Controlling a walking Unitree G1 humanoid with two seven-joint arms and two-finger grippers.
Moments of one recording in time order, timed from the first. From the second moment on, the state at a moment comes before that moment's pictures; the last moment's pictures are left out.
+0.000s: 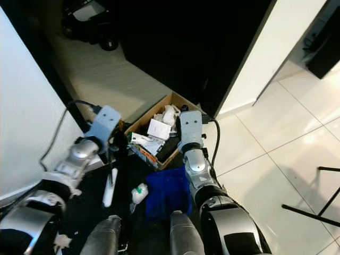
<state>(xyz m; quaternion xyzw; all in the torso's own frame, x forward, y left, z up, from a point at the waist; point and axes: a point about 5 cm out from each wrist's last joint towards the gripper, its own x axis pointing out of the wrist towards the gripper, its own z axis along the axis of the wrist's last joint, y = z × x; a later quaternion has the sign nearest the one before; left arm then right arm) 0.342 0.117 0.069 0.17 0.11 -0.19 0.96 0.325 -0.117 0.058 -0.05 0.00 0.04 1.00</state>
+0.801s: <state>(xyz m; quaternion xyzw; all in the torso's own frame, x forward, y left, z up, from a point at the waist) 0.376 0.064 0.175 -0.04 -0.08 -0.24 0.97 0.326 -0.124 0.058 -0.06 0.00 0.03 1.00</state>
